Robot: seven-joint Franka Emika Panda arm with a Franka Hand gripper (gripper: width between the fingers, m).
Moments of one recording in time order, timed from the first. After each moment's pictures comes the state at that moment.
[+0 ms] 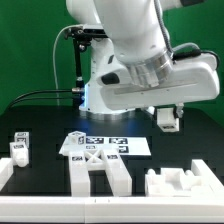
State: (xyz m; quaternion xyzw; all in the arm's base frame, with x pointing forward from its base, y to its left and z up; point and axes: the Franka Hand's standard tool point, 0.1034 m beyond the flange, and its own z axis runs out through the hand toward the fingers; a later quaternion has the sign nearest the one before) arm 0.506 0.080 0.127 -0.96 0.14 0.22 0.15
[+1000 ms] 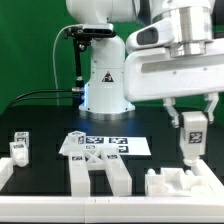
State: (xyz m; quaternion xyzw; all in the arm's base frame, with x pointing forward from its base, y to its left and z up) arm 0.591 0.106 0.136 -0.98 0.03 -0.19 0.06
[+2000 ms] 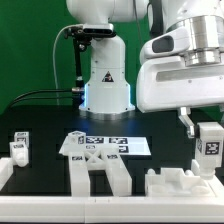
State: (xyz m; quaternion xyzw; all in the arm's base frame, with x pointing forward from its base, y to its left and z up) arm 0.603 0.122 0.117 -0.98 0.01 -0.20 0.05
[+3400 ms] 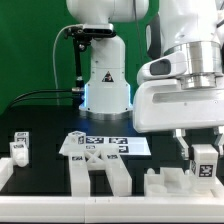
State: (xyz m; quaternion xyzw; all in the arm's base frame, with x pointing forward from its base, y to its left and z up) arm 0.604 0.122 0.081 -0.98 -0.01 -0.21 0.03
